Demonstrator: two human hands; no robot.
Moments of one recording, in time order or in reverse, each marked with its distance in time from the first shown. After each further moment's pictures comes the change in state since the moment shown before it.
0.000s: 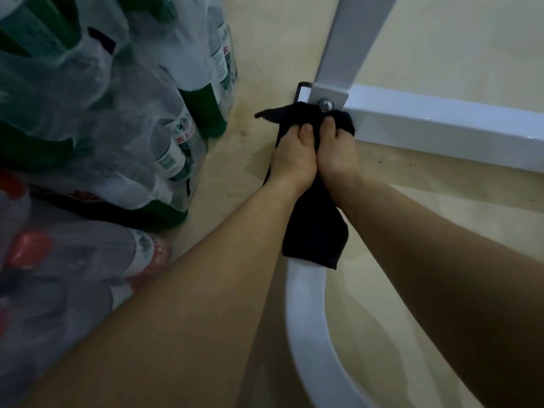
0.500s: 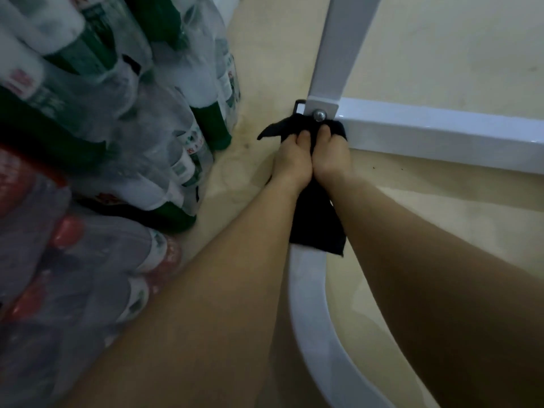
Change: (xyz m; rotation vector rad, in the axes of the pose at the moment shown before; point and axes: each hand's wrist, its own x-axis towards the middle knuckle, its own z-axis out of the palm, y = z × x) left_hand -0.009 0.011 -0.005 -0.003 -0.020 -0.039; right_hand -0.013 -0.014 -0.007 -0.150 -0.014 -0.108
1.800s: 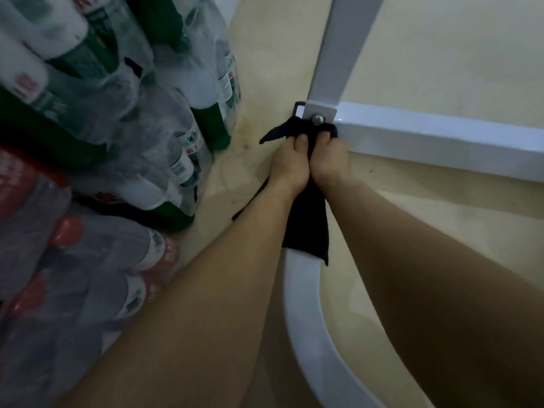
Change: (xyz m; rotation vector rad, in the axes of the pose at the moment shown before) left_hand 0.009 -0.009 0.002 -0.024 0.028 0.038; right_hand 0.004 -0.001 -0.002 -0.147 -0.036 -0.020
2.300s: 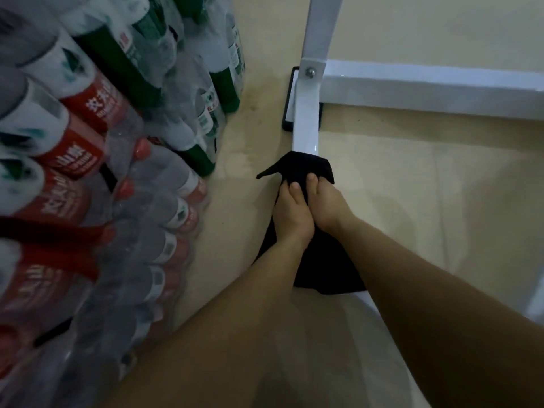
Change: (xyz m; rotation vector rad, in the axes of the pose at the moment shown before) left_hand -0.205 -0.068 -0.007 -0.009 0.120 -0.129; right_hand -0.191 0.069 -0.007 -0.114 -0.227 0.016
